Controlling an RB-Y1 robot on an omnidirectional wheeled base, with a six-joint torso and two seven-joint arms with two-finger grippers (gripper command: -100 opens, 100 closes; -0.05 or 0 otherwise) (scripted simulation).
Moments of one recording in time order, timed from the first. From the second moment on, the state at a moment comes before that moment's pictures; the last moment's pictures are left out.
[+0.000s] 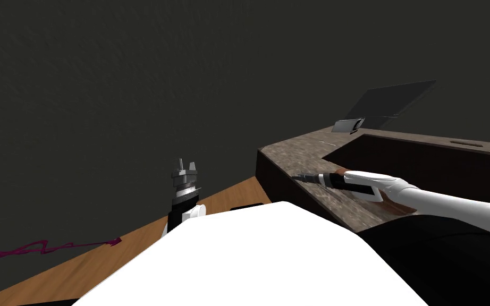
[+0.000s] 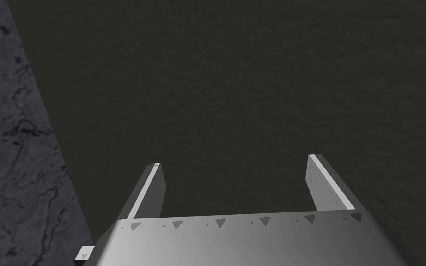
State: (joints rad) left arm 0.53 -0.03 0.01 -2.26 0.04 -0.43 -0.03; right arm 0.43 -1.48 0.29 -1.43 0.28 -0.68 -0.13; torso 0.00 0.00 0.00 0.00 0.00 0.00
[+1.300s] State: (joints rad) left arm 0.53 -0.03 0.01 -2.26 0.04 -0.43 -0.03; right arm 0.49 -1.58 0.46 -1.13 0.33 -0.69 -0.06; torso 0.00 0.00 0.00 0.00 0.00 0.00
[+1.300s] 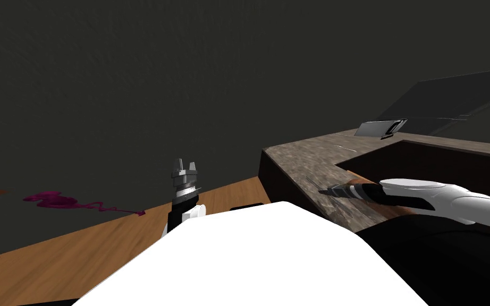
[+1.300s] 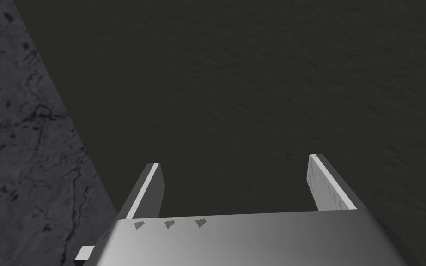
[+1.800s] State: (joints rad) left arm 0.53 -0.03 0.01 -2.26 0.04 -0.43 -0.03; right arm 0.49 -1.58 0.50 -1.08 0.35 -0.69 -0.06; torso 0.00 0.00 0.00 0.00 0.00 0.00
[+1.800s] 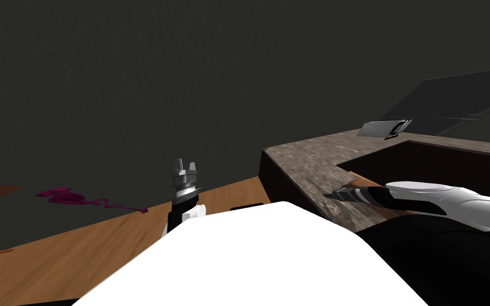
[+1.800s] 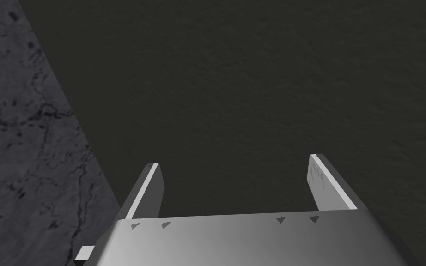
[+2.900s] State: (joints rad) left arm 0.53 -0.03 0.01 -2.26 0.04 -0.43 -0.03; right arm 0.58 -1.56 0.53 -1.04 0.20 -0.76 0.22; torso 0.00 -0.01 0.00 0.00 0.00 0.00
